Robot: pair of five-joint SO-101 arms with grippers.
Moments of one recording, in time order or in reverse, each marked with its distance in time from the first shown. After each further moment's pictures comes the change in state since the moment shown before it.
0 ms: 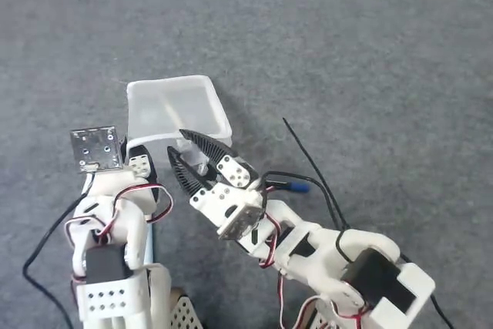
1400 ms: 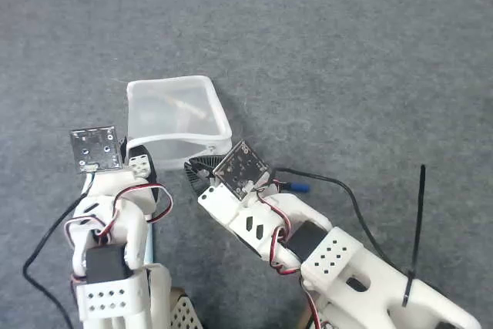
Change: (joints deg) left arm -0.1 0.0 0.0 0.0 0.0; right arm 0.1 -40.8 -4.7 77.2 -21.0
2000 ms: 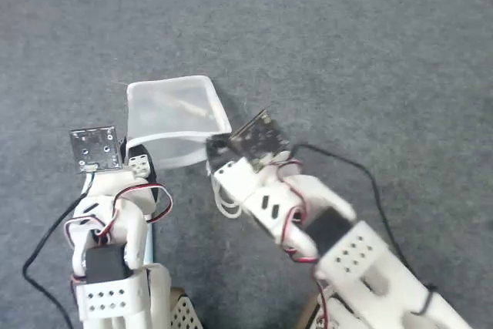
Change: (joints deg) left arm -0.7 0.0 0.0 0.0 0.0; right arm 7.8 -7.4 -13.1 23.9 0.0
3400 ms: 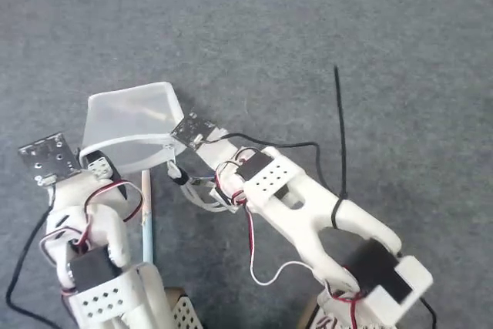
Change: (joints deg) left arm -14.8 0.0 -1.1 0.0 2.3; right arm -1.1 50.4 -23.6 20.2 9.2
